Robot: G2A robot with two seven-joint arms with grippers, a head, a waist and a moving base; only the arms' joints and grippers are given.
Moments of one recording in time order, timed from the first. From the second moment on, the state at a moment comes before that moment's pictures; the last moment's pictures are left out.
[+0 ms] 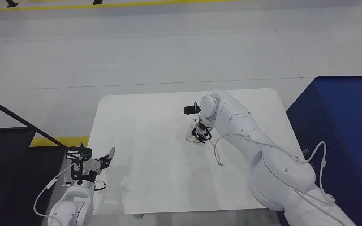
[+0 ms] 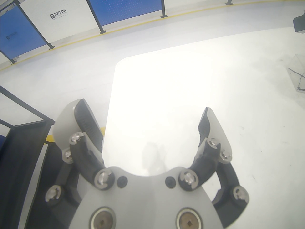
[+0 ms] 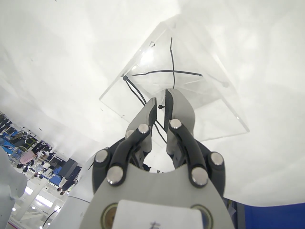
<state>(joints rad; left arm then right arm) 1.73 -1.15 -1.60 -1.80 1.33 0.00 0.00 -0.21 -1.66 0.31 -0.20 -0.19 -0.08 1.24</state>
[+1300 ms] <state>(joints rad) 1.73 -1.15 -1.60 -1.80 1.33 0.00 0.00 -0.21 -1.67 0.37 -0.17 -0.25 -0.01 1.21</state>
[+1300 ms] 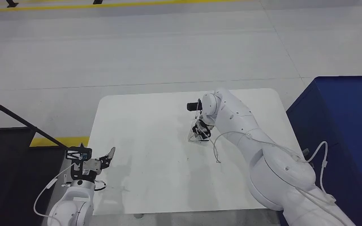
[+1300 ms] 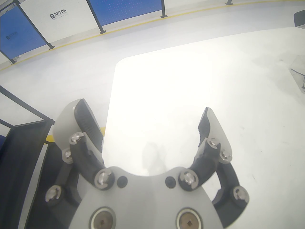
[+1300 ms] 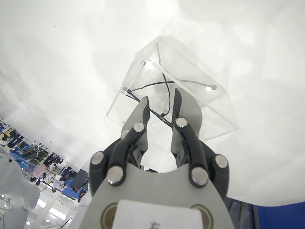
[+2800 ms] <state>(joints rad) 1.73 -1.15 -1.60 -1.80 1.33 0.00 0.00 -0.19 -1.66 0.43 -0.17 -0.29 -0.04 1.23</state>
